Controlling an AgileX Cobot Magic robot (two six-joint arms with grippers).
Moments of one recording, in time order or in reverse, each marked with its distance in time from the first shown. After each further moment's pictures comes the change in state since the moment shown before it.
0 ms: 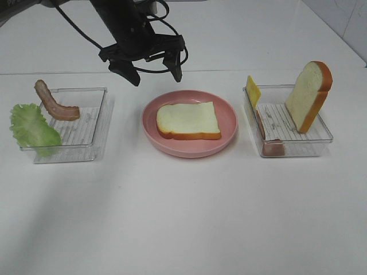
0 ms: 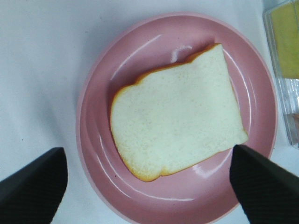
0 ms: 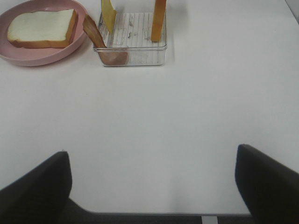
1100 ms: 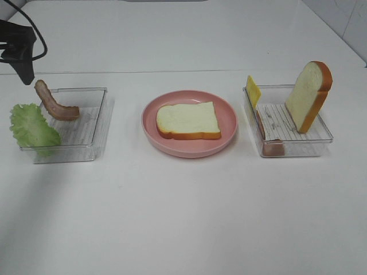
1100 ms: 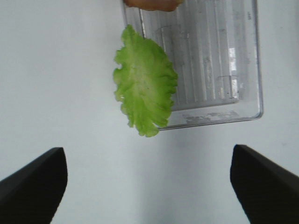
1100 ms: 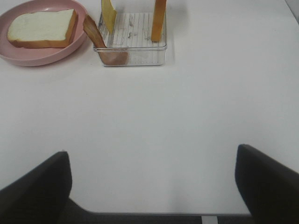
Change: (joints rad) left arm 0.317 -0.602 0.749 0.267 0.016 0.093; right arm 0.000 0.000 0.000 0.000 0.000 0.000
